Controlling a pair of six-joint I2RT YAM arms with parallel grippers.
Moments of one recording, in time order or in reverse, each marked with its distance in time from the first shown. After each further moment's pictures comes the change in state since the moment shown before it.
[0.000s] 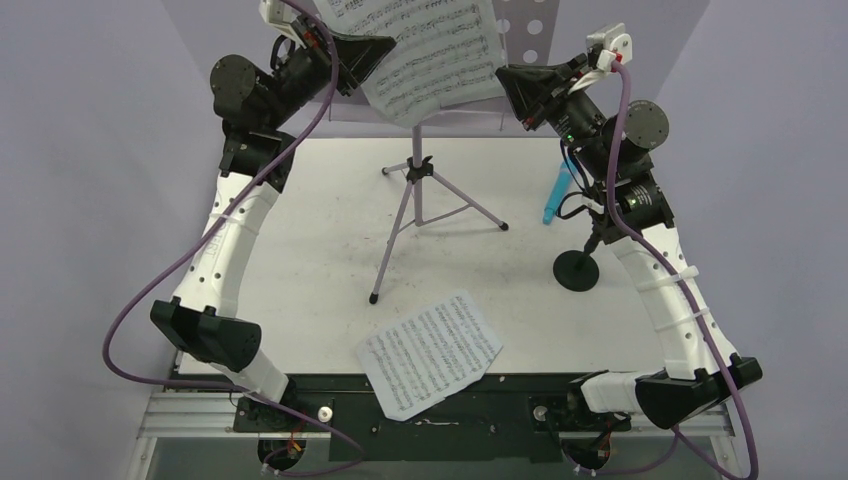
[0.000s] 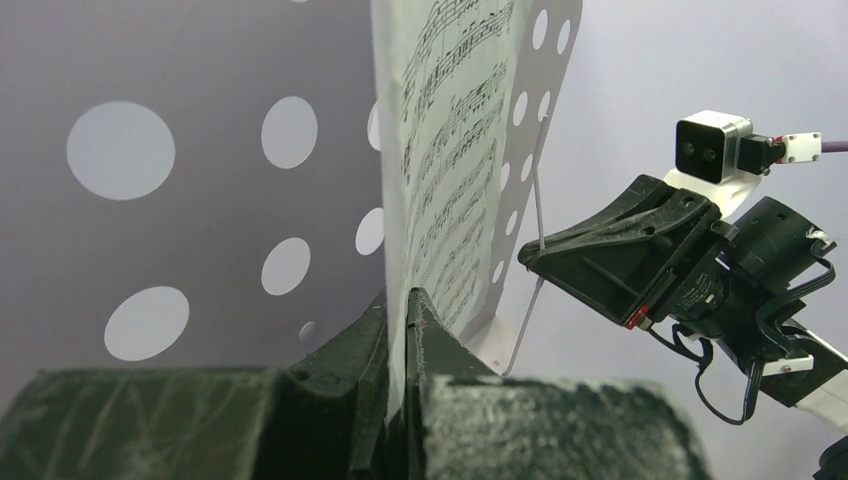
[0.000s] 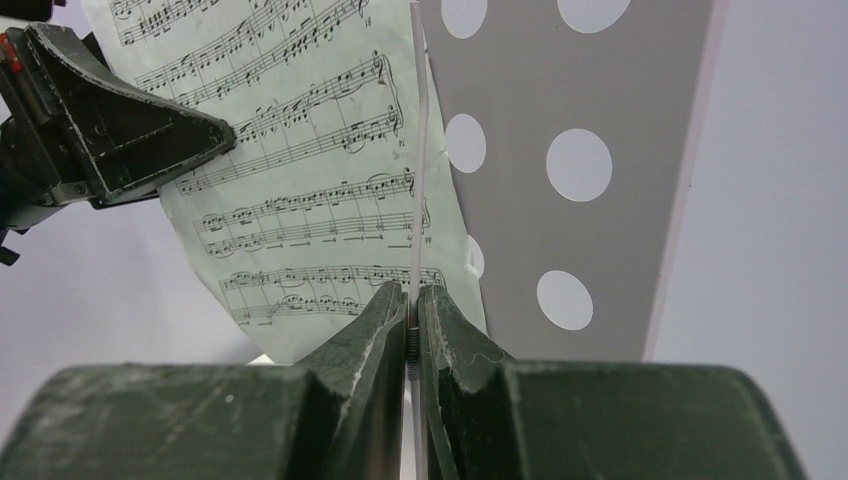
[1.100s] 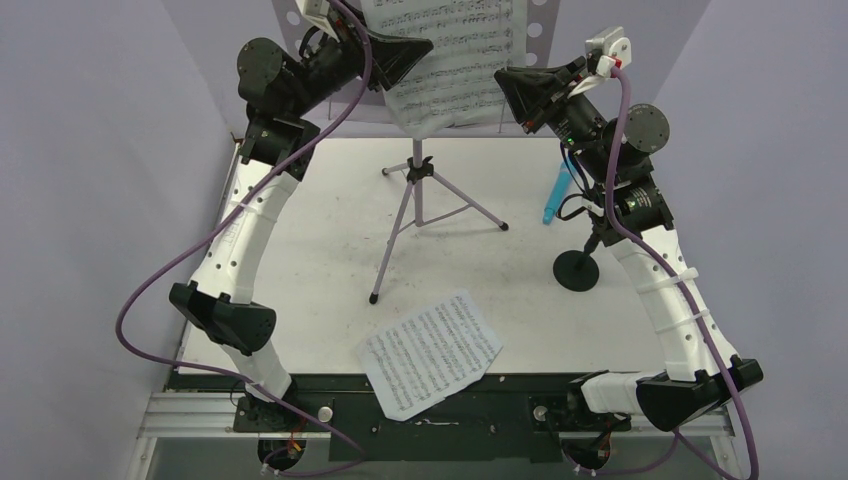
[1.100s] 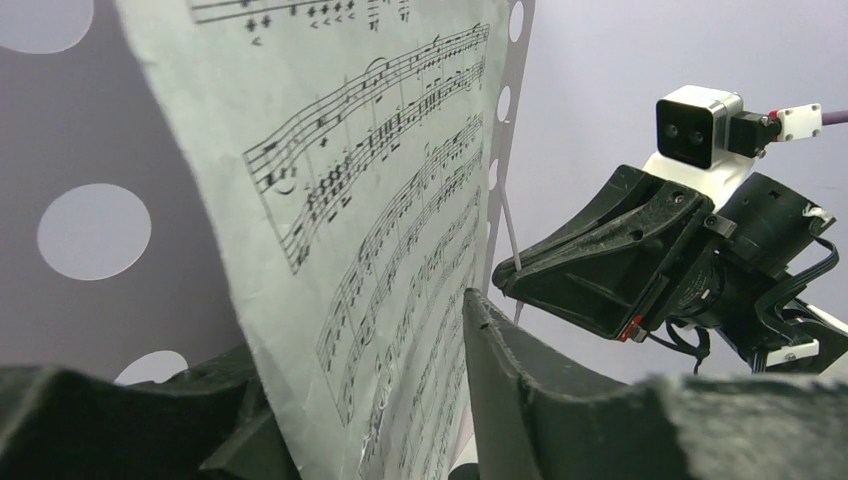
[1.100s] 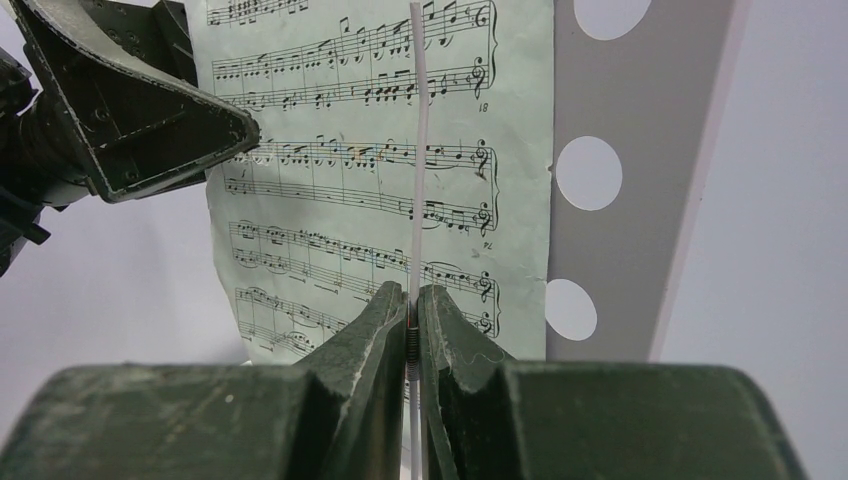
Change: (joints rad) left arm -0.101 0.126 0.216 -0.096 0.023 0.114; right arm 0.000 -0.012 -0.028 0.035 -0.037 -0.013
